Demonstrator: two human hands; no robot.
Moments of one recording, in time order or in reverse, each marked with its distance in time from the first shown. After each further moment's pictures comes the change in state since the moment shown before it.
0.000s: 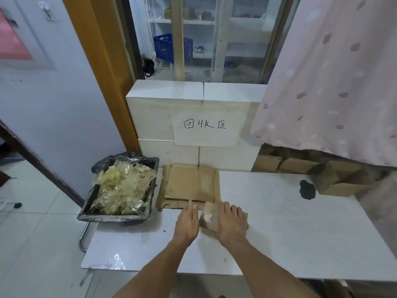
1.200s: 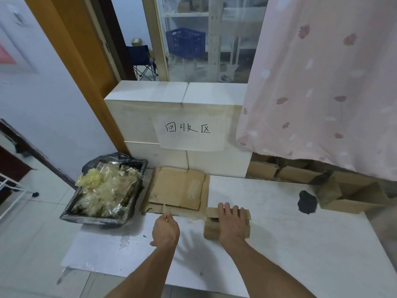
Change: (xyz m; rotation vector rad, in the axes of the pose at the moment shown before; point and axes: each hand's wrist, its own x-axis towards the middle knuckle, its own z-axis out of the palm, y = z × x) left_hand 0.033 0.029 0.061 0.125 0.392 -0.591; right_hand 0.063 0.100 0.006 -0.121 -0.093 -0.103
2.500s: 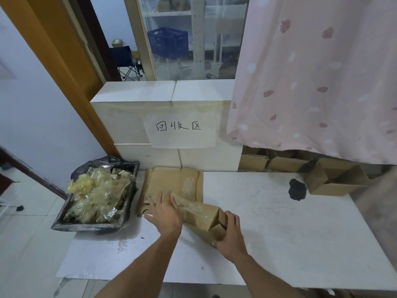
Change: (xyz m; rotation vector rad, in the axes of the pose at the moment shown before) left_hand -0.008 0.033 -0.012 0.185 0.161 0.476; right_hand -0.045 0.003 0.051 1.056 0.082 0.108
